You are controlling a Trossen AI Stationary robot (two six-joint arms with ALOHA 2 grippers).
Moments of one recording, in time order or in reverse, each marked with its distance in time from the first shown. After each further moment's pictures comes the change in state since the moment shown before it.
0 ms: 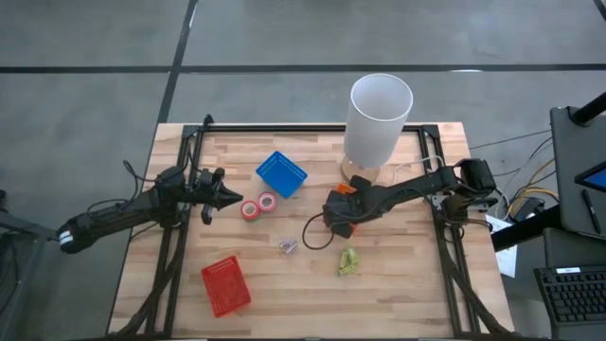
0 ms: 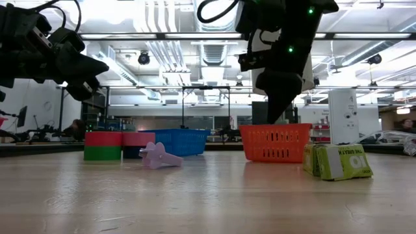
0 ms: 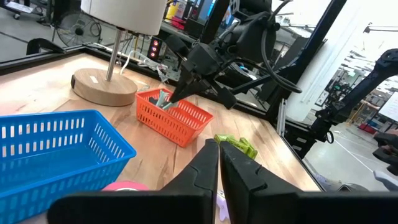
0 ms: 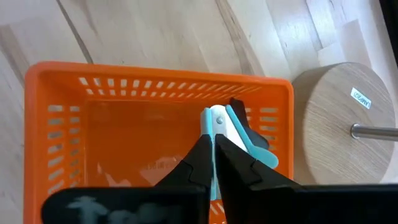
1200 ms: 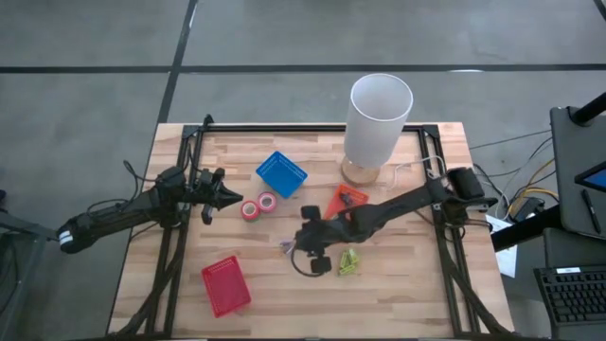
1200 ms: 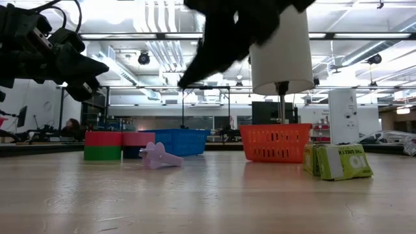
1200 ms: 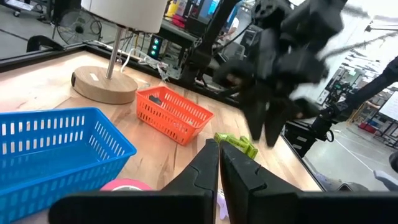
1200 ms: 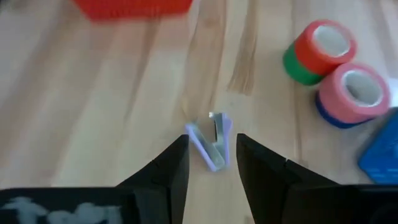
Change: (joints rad) left arm 0.000 0.003 0.000 -0.005 0.000 0.000; right arm 0.118 0.122 0.109 0.629 -0.337 -0.498
